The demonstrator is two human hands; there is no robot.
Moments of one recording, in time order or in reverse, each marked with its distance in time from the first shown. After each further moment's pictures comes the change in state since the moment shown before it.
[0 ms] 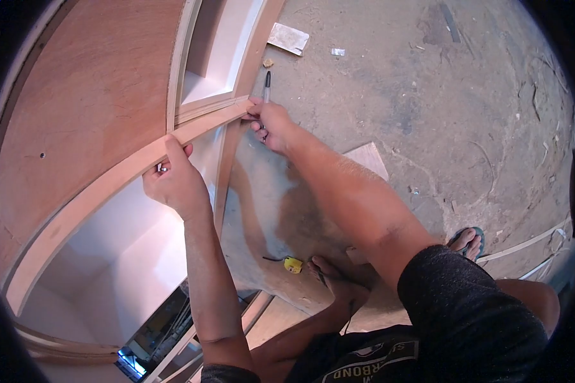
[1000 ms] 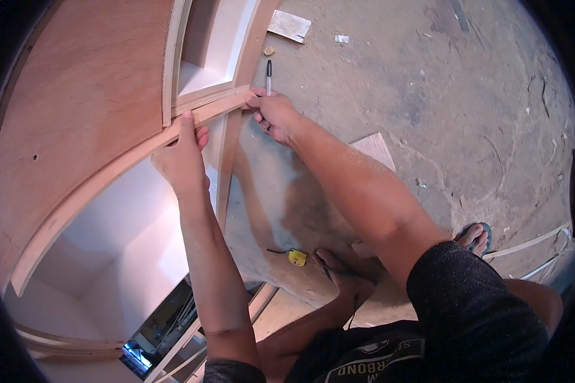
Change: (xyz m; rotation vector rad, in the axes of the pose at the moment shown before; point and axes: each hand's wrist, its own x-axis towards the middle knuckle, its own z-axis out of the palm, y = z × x) left_hand 0.015 -0.014 0.012 0.058 -0.220 -0.360; right_hand 0.001 0.005 -0.002 -0.078 0.038 -0.058
